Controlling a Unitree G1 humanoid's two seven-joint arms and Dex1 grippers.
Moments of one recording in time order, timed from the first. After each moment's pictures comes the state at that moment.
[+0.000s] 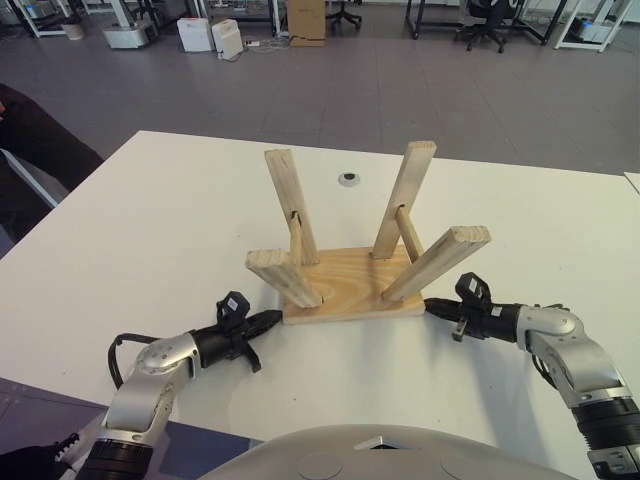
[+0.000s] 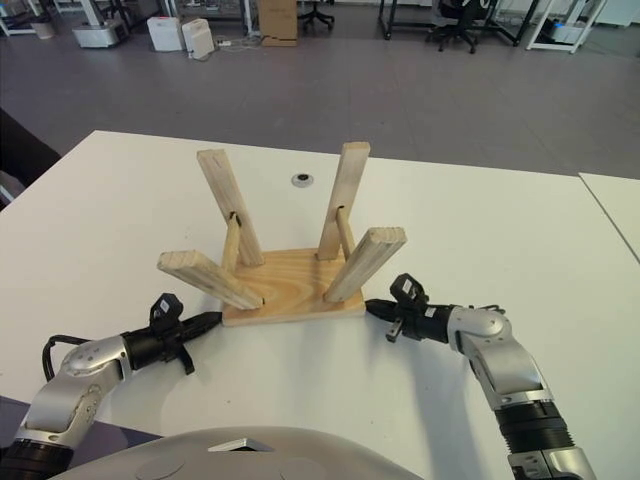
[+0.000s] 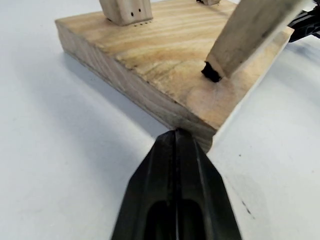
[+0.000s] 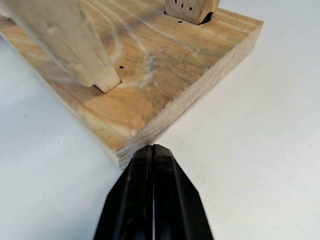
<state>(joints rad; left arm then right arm) 0.25 0.50 -0.07 -0.15 -0.34 0.30 -0.82 0.07 -0.64 0.06 -0.04 0.27 0.40 0.95</state>
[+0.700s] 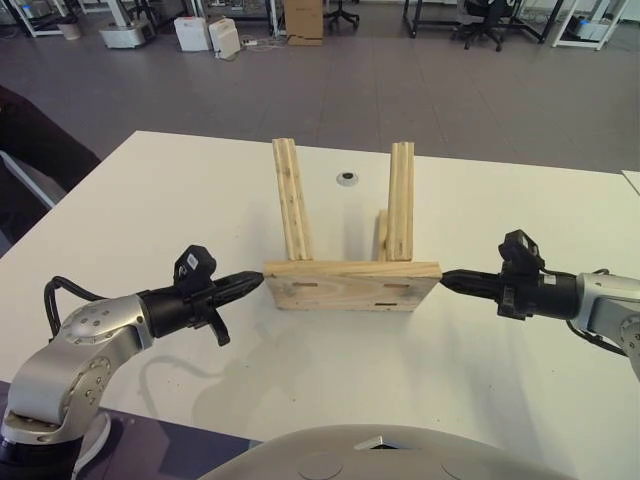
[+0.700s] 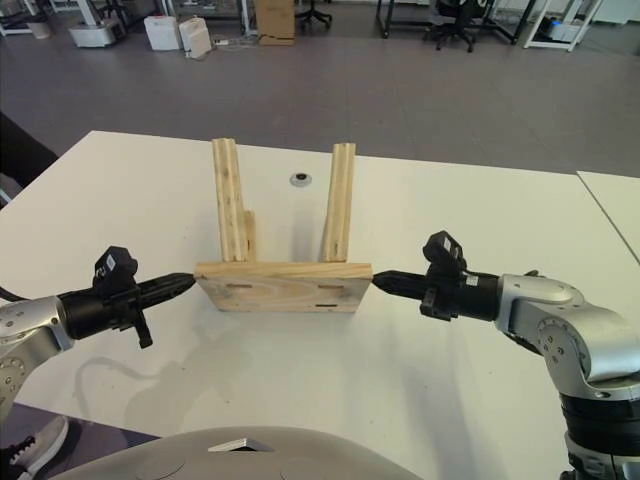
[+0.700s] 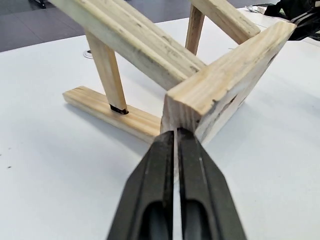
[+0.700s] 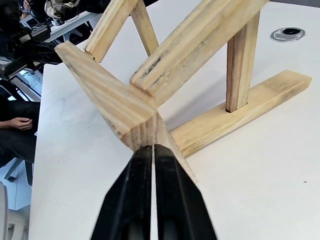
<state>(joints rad) 0.23 0.75 0.19 -0.53 -0.64 0.63 -0.80 0.02 -0.82 -0.19 -0.41 0.74 0.93 1.00</state>
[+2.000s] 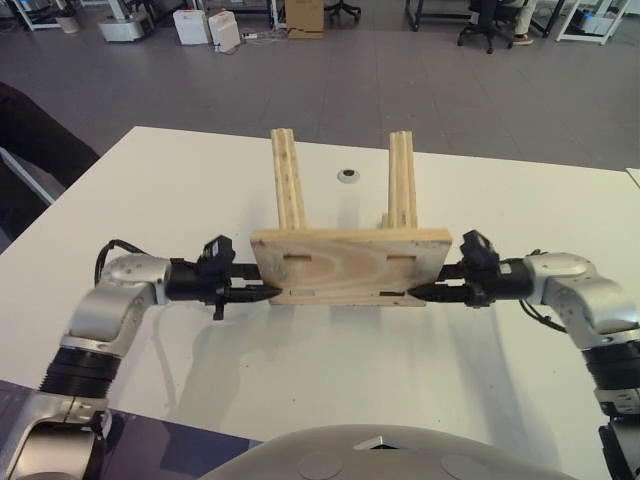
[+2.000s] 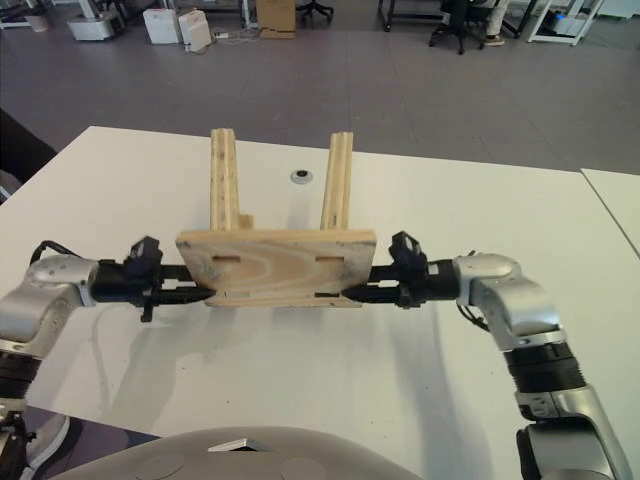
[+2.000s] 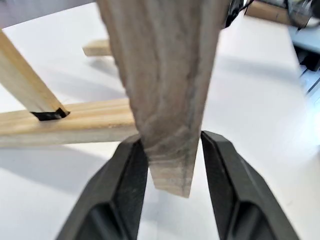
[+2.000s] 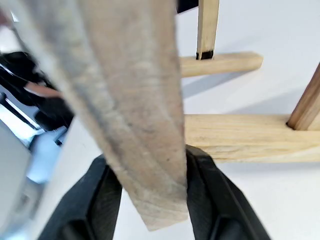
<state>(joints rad) -0.21 0.80 -0.03 -0.07 -0.65 0.53 -1.31 -0.25 -0.76 0.01 -0.06 0.65 0.72 1.34</state>
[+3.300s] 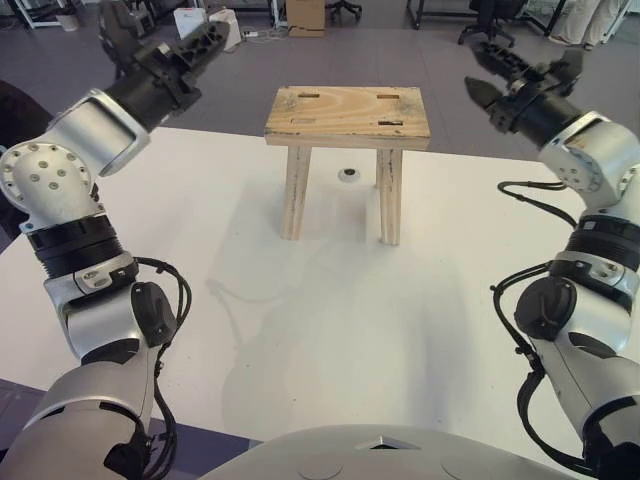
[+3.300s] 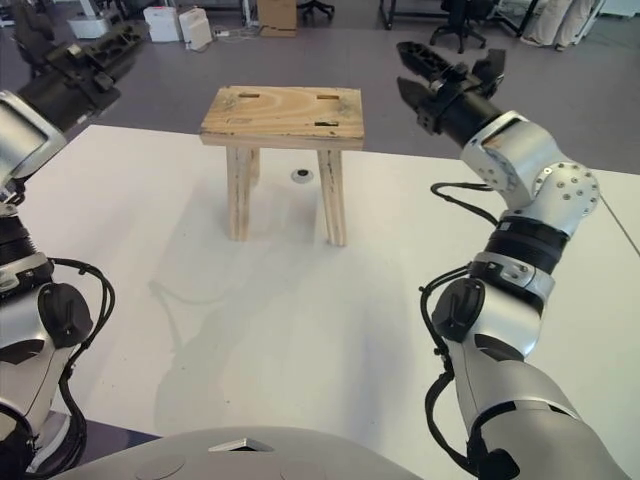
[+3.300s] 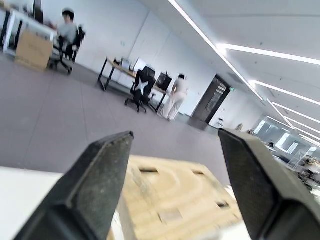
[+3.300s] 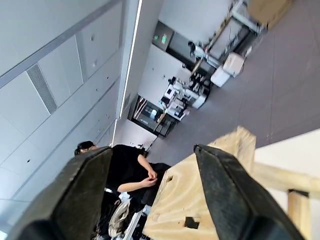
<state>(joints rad) -0.79 0.52 0.49 0.01 -1.07 0.94 -0.14 -0.88 -0.44 -0.62 0.35 1.45 1.06 -0.14</state>
